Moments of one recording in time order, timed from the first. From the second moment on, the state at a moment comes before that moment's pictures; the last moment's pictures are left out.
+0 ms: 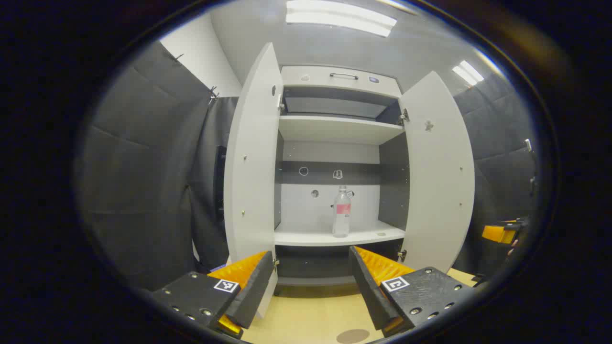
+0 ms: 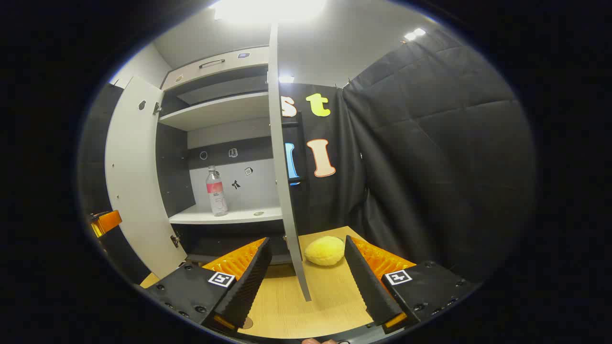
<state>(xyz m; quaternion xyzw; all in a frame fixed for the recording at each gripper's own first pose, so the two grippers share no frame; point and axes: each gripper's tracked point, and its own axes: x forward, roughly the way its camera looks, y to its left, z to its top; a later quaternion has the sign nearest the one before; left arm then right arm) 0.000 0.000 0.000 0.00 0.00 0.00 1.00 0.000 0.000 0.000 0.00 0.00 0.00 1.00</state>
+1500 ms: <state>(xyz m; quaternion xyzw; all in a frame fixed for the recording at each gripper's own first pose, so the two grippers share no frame) 0.123 -0.069 0.012 -0.01 0.00 -0.11 0.99 -0.032 -0.098 0.026 0.01 -0.03 -0.20 0.98</state>
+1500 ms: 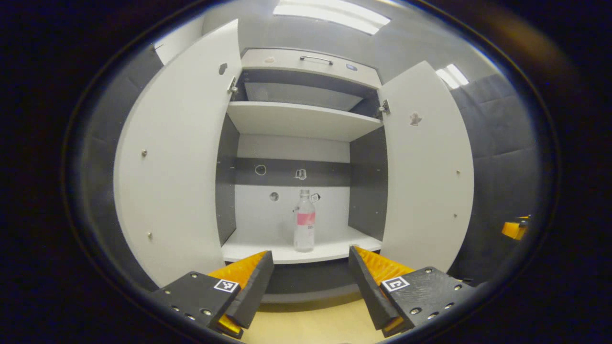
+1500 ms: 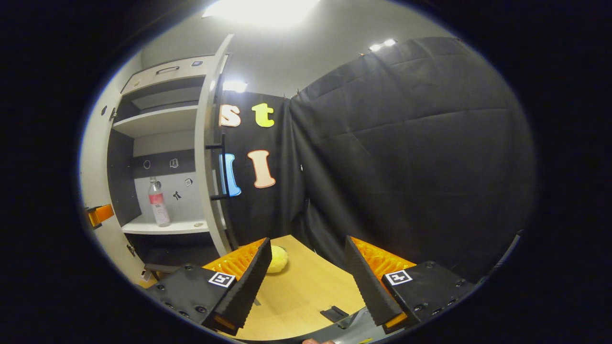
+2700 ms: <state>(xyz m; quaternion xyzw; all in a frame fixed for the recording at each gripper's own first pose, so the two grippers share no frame) 0.374 -0.108 0.002 0.01 0.03 -0.11 0.99 0.097 -0.149 0.038 0.04 -0.04 -0.23 0.97</state>
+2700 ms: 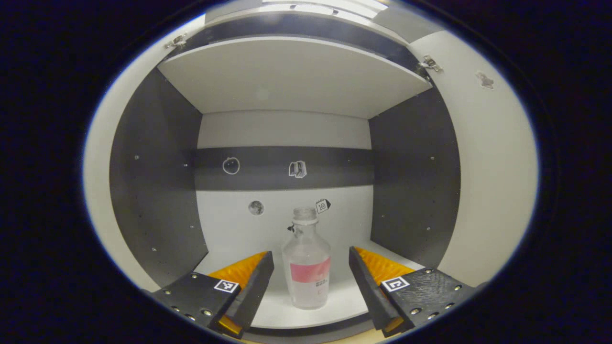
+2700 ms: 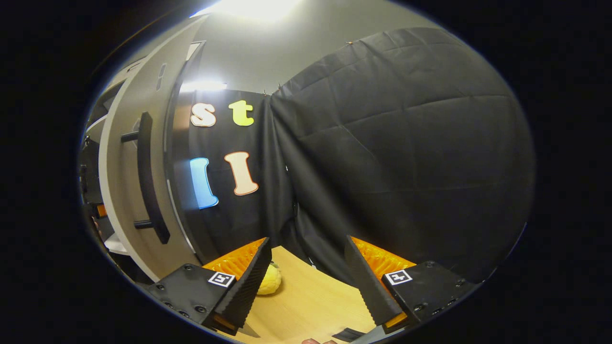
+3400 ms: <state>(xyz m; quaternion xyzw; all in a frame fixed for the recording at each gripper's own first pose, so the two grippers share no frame) 0.408 -0.112 -0.023 0.00 0.05 -0.10 0.99 0.113 -0.157 0.034 0.04 -0.02 -0.22 0.97</state>
